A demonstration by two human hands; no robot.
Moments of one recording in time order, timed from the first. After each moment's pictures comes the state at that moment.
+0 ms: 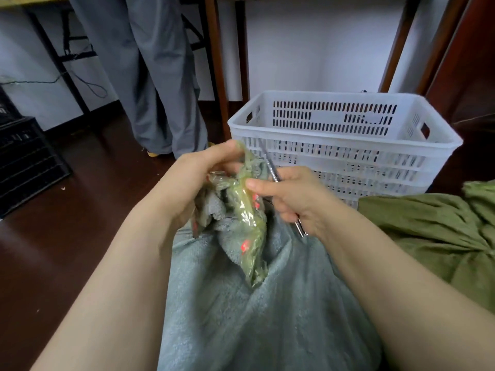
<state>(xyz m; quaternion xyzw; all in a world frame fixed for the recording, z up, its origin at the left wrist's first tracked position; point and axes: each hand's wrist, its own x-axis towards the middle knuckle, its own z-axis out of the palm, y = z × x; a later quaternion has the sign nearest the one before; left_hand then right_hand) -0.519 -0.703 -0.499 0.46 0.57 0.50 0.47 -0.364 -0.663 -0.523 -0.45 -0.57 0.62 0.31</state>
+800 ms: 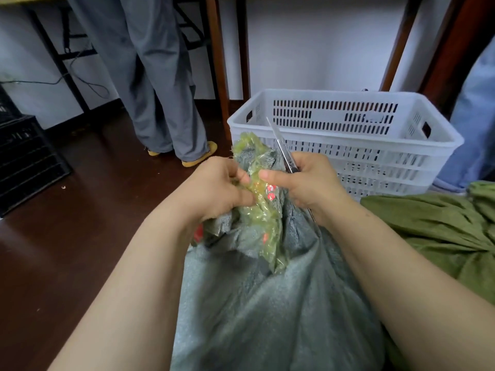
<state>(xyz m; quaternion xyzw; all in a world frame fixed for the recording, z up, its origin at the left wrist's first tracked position) -0.509 -0.695 -0.506 0.61 0.68 0.30 0.27 -0.357 -0.650 -0.526 -0.45 -0.61 0.50 0.41</state>
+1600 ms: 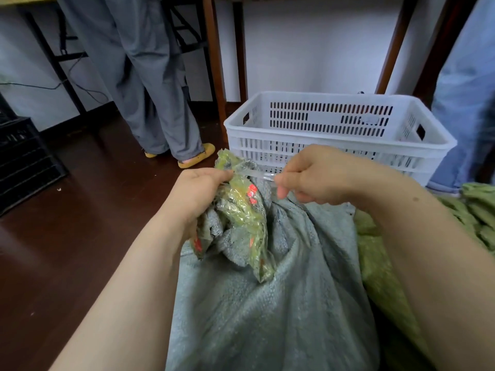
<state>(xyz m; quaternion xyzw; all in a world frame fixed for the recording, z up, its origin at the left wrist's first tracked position) -0.518 -0.685 -0.528 0.37 0.67 0.52 0.39 -0.333 -0.664 -0.471 -0.51 -0.79 0.33 0.10</state>
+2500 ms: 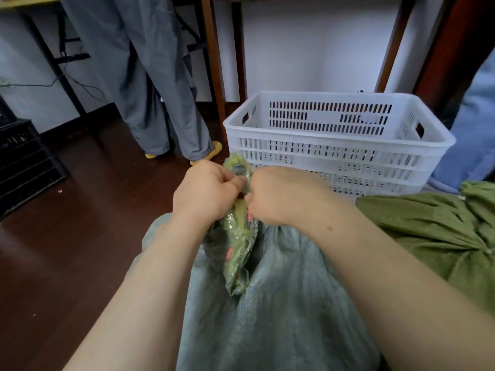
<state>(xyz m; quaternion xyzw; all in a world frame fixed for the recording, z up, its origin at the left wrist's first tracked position) -0.505 -0.689 -0.523 0.57 0.73 0.35 0.12 -0.381 -0.686 -0.482 -0.51 -0.85 0.10 0.00</state>
